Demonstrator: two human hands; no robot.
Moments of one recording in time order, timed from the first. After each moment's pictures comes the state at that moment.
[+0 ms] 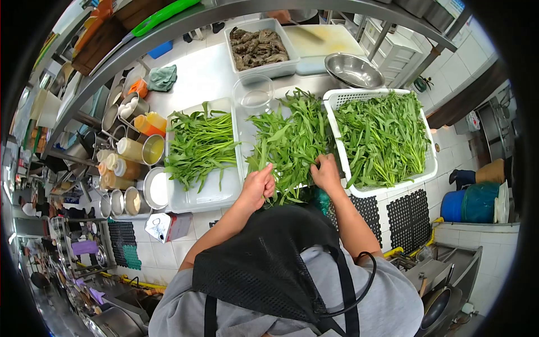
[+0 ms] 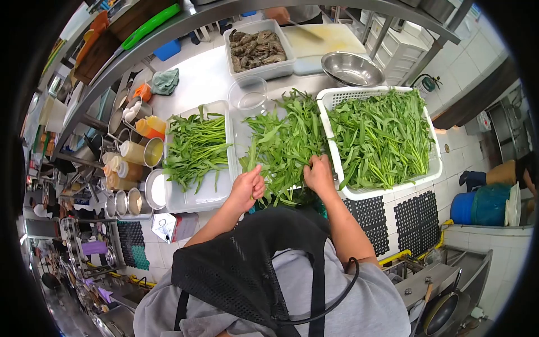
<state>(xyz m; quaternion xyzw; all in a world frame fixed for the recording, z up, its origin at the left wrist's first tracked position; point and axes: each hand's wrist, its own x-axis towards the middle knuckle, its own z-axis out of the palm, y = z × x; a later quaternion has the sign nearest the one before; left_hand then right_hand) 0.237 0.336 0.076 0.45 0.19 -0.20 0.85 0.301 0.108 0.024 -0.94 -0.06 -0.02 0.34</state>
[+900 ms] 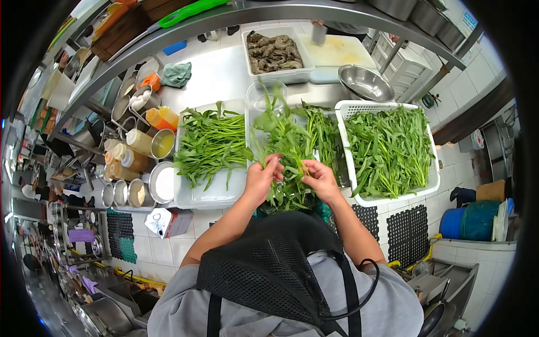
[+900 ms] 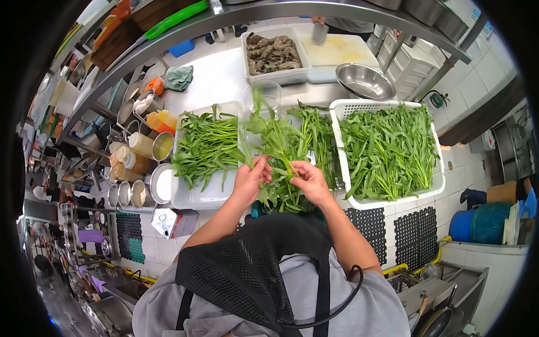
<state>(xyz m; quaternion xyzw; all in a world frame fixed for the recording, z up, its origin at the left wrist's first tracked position) 0.249 0.337 0.097 0.51 0.17 -0.04 0.85 0.289 0.142 0.062 -0.58 -0.13 0.23 0.77</state>
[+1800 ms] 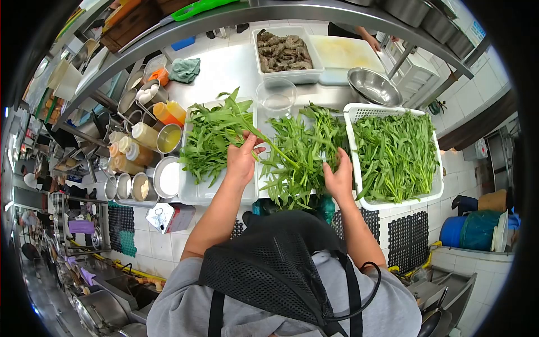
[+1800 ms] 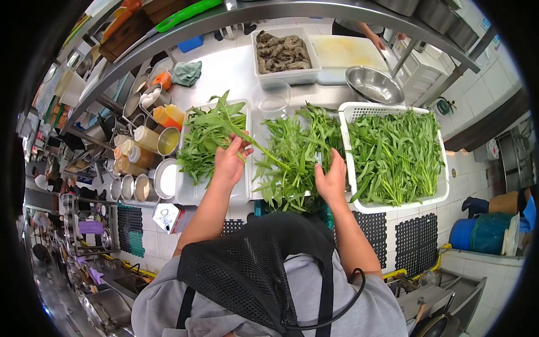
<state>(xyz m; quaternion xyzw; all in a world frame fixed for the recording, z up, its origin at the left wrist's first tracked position) 0.281 0.395 0.116 0.47 0.14 0.11 0.86 0.300 0.129 0.065 -0.86 0.00 -0.04 0.50</state>
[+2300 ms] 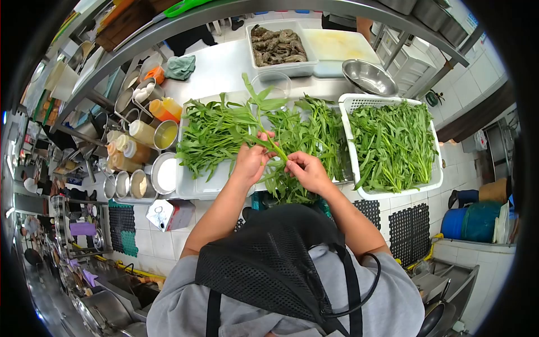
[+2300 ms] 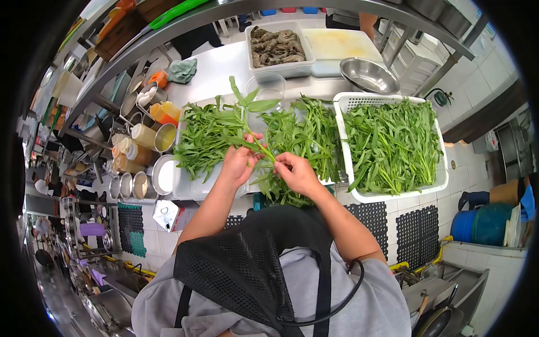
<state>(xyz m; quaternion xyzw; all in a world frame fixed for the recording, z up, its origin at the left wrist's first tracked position) 0.267 0.365 0.113 0.46 0.13 0.00 0.88 0.282 0.181 0.091 -0.72 -0.18 0.19 0.64</state>
